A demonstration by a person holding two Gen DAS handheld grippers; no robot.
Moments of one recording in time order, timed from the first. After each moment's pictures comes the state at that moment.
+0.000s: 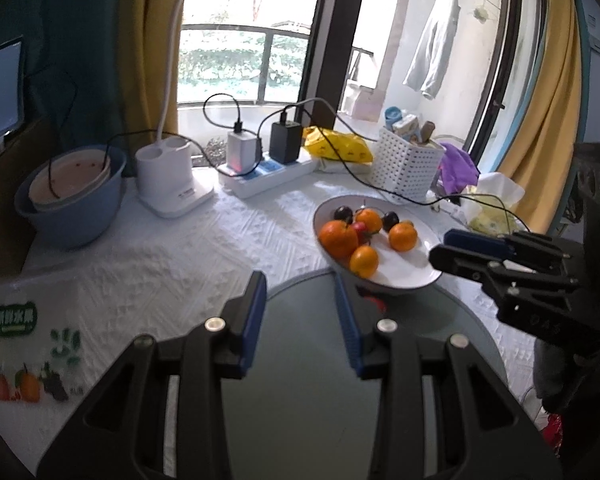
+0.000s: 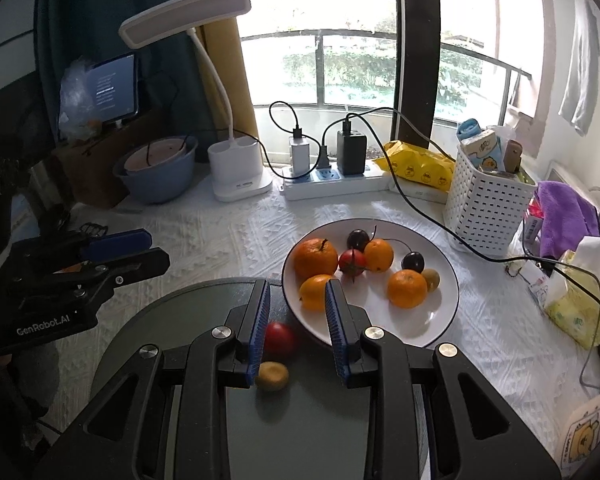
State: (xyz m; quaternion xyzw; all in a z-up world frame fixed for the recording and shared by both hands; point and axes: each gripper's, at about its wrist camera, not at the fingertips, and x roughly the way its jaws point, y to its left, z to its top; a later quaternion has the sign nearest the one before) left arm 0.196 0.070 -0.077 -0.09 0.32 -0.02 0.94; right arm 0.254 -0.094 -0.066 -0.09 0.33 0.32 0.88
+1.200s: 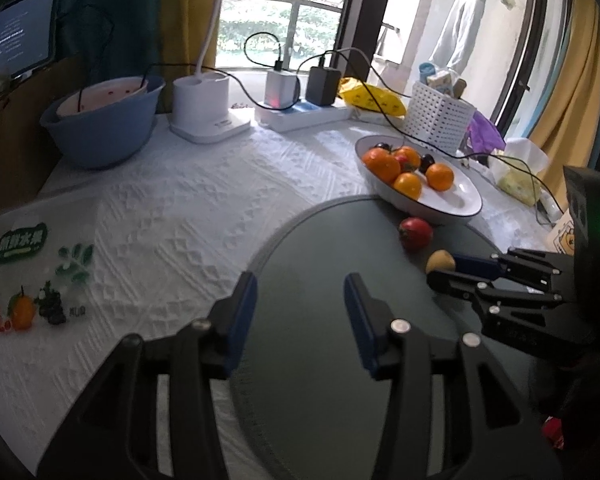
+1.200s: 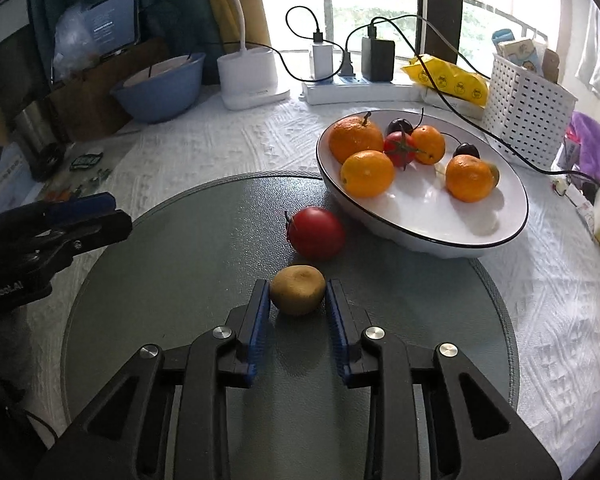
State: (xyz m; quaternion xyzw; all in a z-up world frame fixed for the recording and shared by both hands) left arm 0.168 0.080 -0.128 -0.10 0.37 0.01 0.92; right arm 0.238 -0.078 -0.147 -0.10 0.40 0.33 0.85
